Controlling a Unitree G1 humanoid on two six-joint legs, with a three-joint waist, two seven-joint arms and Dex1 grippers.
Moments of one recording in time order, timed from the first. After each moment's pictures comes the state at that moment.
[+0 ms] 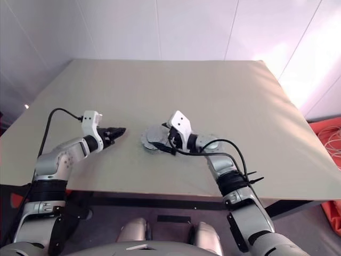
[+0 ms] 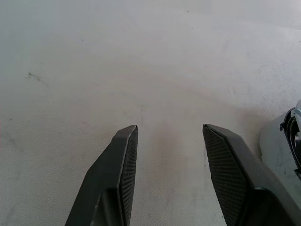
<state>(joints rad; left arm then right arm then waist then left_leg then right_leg) -0.39 0.40 0.20 0.14 -0.43 0.77 -0.47 -0.54 -0.21 0.25 0.42 0.10 0.00 0.87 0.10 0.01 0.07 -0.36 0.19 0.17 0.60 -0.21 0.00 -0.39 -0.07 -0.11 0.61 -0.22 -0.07</state>
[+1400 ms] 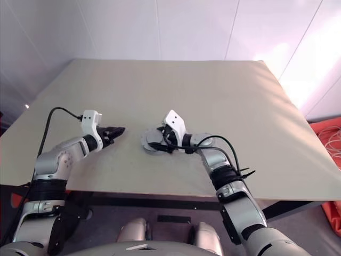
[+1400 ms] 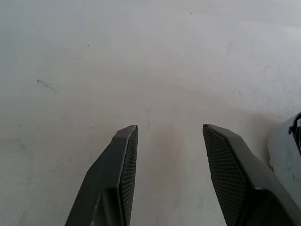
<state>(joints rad) -0.39 0.41 0.19 0.15 -0.41 0.76 -0.47 -0.59 -0.14 0.24 0.52 0.08 0.10 0.93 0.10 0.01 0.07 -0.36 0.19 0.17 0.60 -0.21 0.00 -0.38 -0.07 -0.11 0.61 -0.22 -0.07</state>
